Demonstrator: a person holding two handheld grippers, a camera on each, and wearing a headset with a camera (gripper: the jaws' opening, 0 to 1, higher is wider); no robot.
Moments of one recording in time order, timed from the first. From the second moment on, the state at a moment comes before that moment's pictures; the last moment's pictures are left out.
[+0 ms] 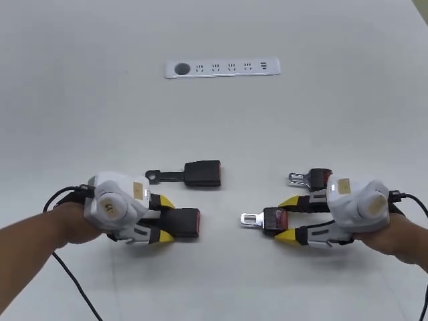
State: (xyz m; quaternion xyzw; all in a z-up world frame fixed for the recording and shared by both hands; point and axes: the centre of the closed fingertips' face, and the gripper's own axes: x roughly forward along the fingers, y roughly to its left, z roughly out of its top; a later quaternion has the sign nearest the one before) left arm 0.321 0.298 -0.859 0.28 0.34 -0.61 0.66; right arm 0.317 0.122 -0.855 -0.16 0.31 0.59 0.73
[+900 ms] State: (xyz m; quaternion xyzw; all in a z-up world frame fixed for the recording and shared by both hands) left arm 0.322 0.297 -0.859 0.28 0.34 -0.60 0.67; right arm 0.319 0.193 -0.854 -0.14 0.29 0.61 0.72
